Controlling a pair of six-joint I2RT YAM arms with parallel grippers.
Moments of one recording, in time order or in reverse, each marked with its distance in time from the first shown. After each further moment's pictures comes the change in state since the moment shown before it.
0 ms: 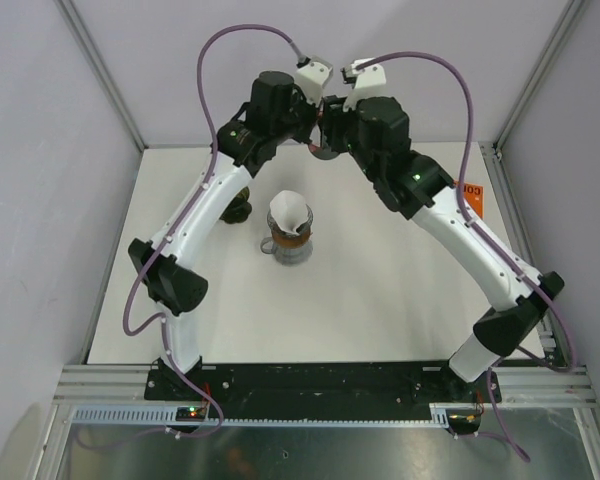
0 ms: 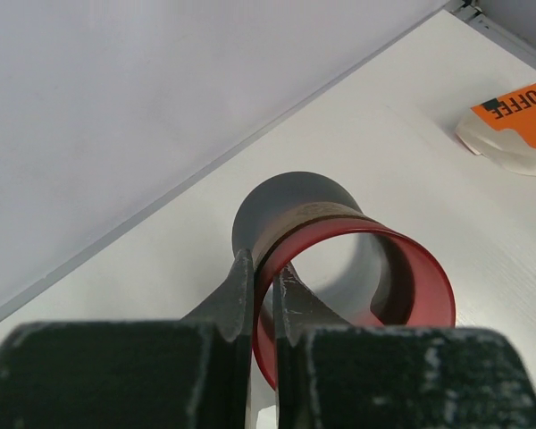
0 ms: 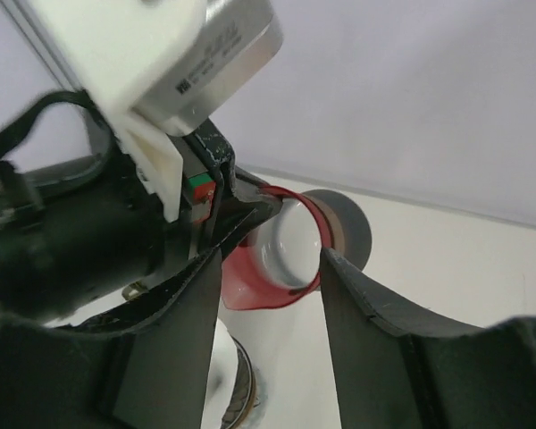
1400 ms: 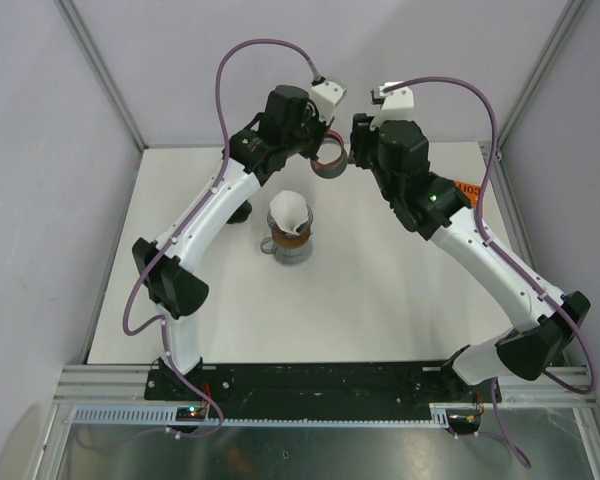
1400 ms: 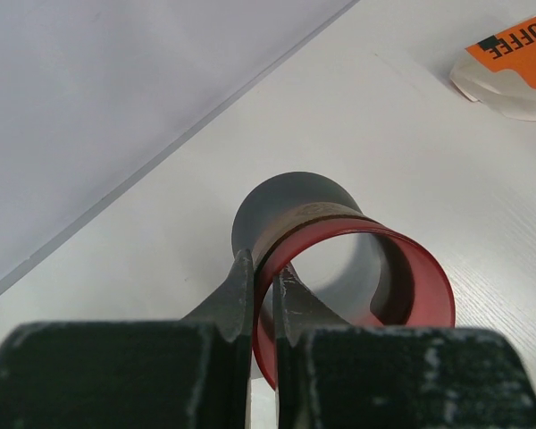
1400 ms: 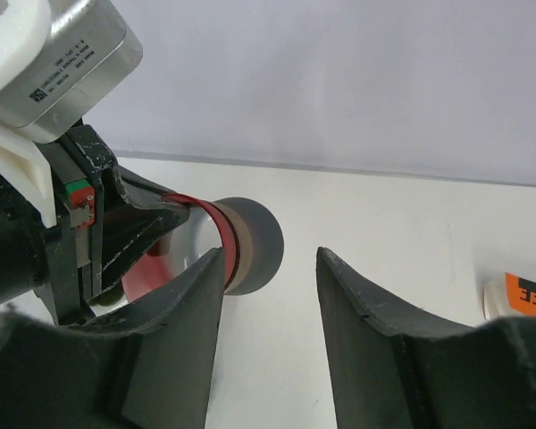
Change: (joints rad) left arm -0.071 -0.019 -0.080 -0.030 -0.036 0.031; right arm -0.047 -0.145 -0.280 0.075 0.137 0.001
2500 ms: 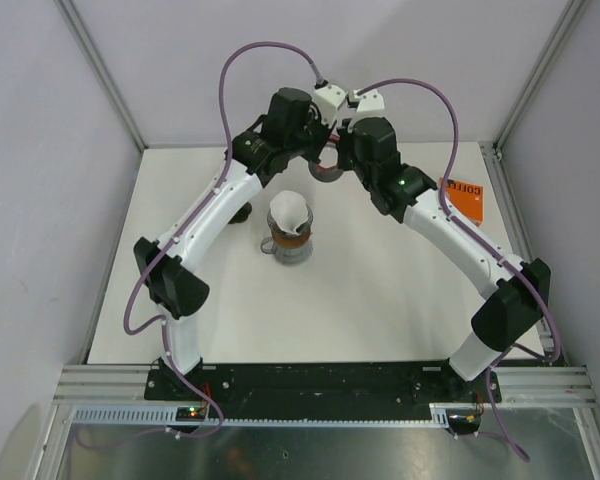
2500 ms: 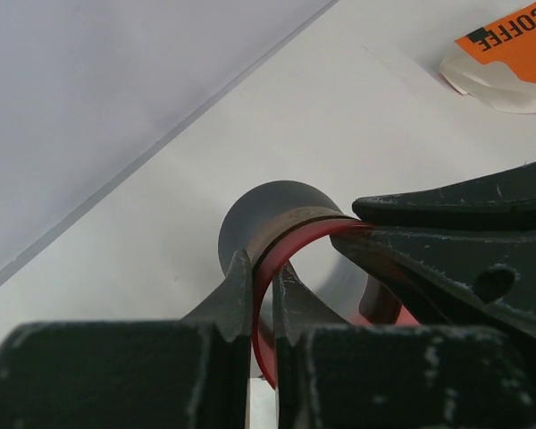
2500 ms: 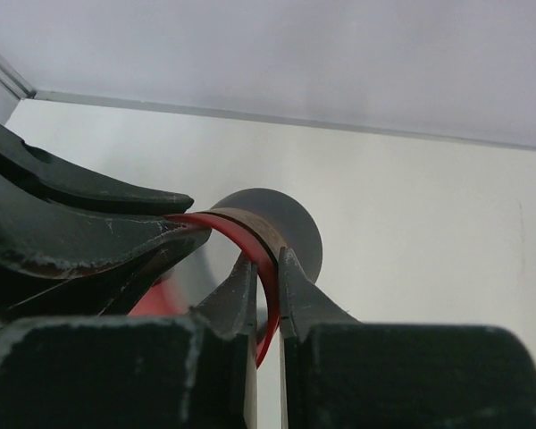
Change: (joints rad) left arm 0.000 0.000 -0.009 -0.005 0.015 -0.008; right arm -0.057 0.183 0.019 0.050 -0.140 0.068
